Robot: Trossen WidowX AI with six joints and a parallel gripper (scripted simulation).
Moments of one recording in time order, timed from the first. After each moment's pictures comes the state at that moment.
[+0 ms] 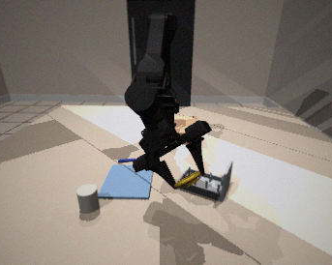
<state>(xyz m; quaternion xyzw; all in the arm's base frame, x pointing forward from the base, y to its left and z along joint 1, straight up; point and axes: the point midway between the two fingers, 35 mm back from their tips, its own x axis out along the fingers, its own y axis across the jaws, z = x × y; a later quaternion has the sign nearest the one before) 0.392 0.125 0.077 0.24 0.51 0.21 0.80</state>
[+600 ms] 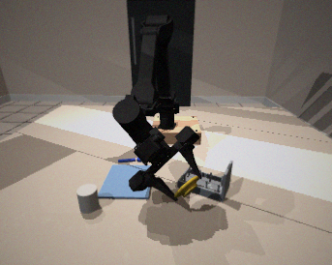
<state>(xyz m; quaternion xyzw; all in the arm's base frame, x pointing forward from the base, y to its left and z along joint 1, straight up) 0.400 0.119 0.056 0.24 0.39 0.33 0.83</state>
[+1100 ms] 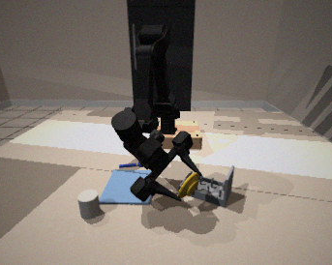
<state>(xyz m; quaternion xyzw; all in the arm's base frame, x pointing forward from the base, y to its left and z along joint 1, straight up) 0.380 0.114 0.051 0.19 0.26 0.45 0.83</state>
